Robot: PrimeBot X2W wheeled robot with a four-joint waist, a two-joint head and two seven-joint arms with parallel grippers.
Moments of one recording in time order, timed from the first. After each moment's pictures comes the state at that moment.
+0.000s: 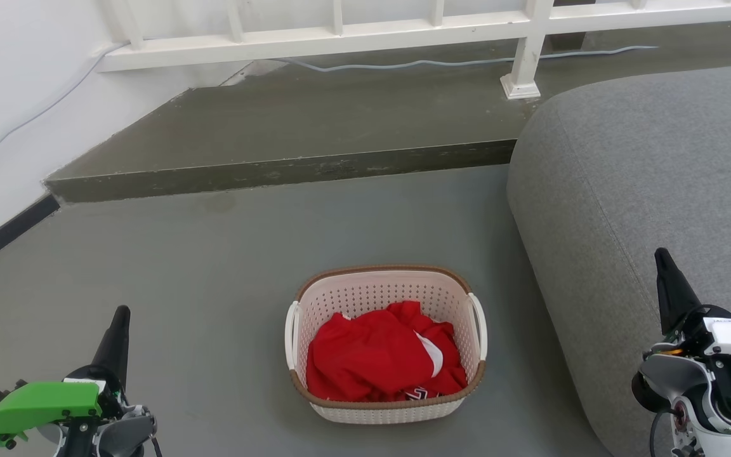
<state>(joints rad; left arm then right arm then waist) -0.06 0.04 0.09 0.27 -1.60 -0.12 0.11 -0.07 -0.04 -0.13 0.28 1.62 0.12 0.11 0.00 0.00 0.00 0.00</state>
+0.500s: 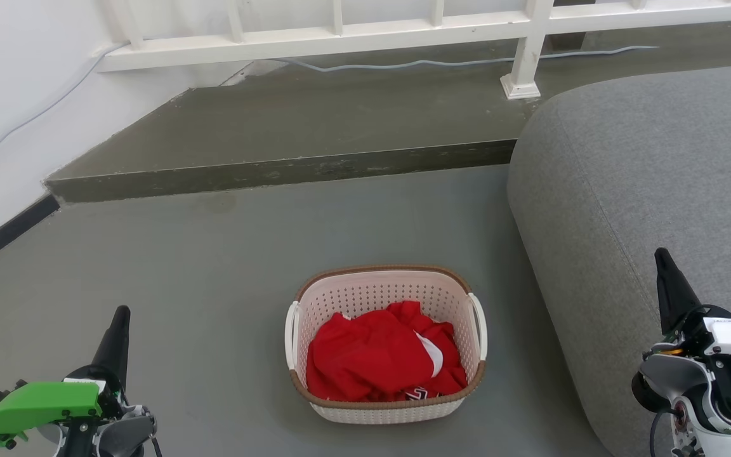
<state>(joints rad) -0.06 0.04 0.09 0.27 -1.60 -0.12 0.11 -0.07 -0.04 -0.13 0.28 1.62 0.12 0.11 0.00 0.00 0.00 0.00</state>
